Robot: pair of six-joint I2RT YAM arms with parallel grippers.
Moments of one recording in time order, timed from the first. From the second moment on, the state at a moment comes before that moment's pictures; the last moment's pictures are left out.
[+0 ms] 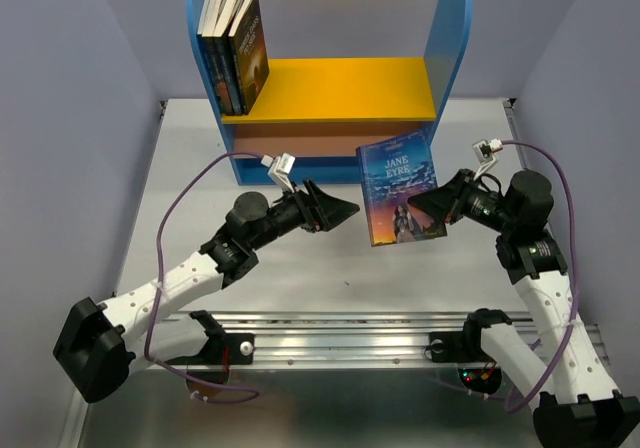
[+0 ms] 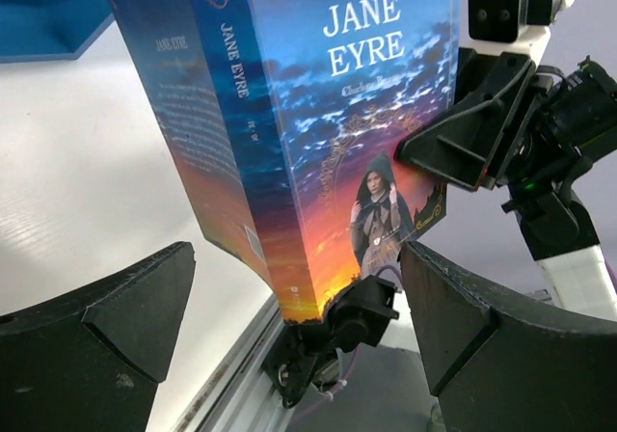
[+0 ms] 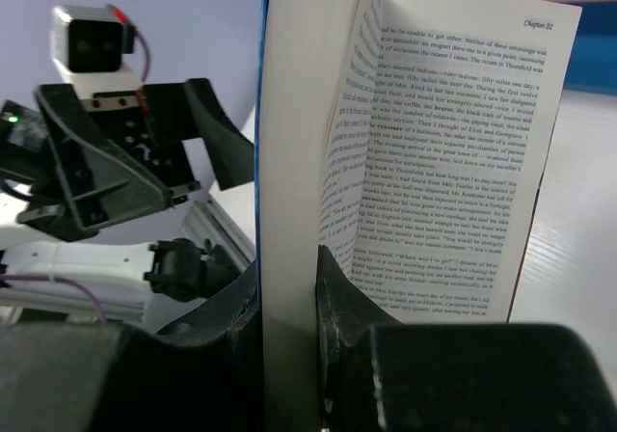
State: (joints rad) left arm -0.77 1.03 0.63 0.40 0.22 -0.94; right arm 0.11 0.75 0.79 -0.21 -0.80 0.64
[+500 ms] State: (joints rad) left arm -0.79 1.18 0.72 0.49 0.32 -0.93; right arm 0.11 0.75 0.81 -0.06 -0.94 0.77
